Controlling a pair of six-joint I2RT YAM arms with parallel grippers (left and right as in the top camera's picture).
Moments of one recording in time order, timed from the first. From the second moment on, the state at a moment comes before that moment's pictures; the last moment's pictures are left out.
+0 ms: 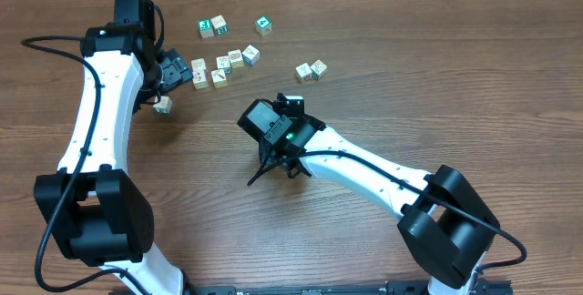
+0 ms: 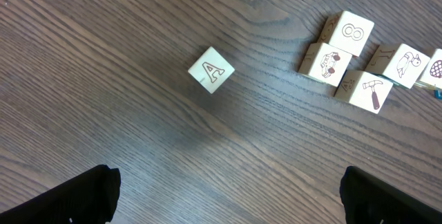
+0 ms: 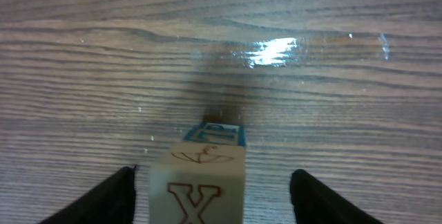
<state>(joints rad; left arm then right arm) 0.05 1.86 1.66 -1.12 -0.14 -0.57 0.87 1.92 1.42 -0.77 0.24 0.84</state>
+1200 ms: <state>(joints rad) 0.05 1.86 1.66 -1.12 -0.14 -0.57 0.82 2.10 1.73 -1.09 0.07 0.78</state>
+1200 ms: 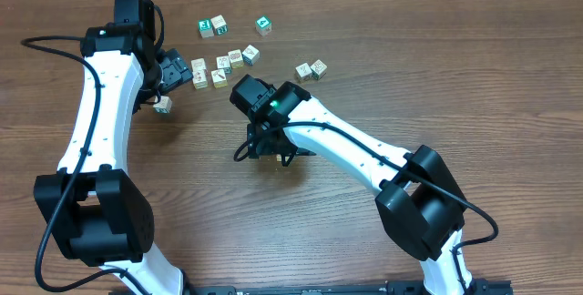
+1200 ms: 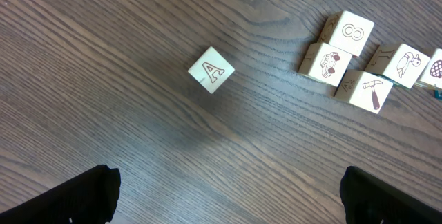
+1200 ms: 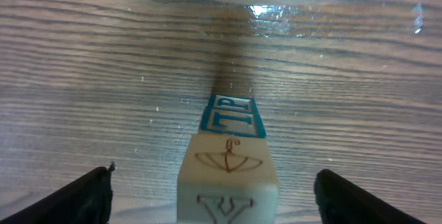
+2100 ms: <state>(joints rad) 0.05 1.86 1.66 -1.12 -0.14 -0.57 0.80 2.10 1.60 -0.93 0.08 0.80</state>
